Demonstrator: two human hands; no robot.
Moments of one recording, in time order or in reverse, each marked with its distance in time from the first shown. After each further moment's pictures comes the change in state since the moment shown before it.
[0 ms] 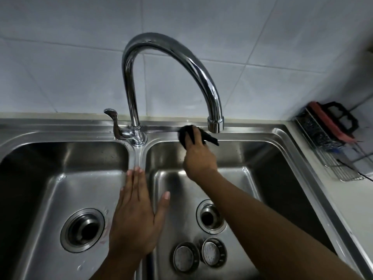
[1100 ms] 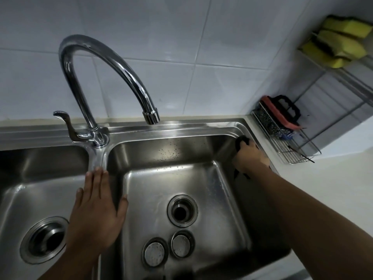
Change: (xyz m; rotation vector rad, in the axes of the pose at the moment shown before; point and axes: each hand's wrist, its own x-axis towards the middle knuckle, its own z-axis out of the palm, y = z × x) left_hand 0.006 0.002 0.004 0.286 -0.024 0.035; right_hand -0.049 0.223 -0.073 -0.130 -0.072 0.583
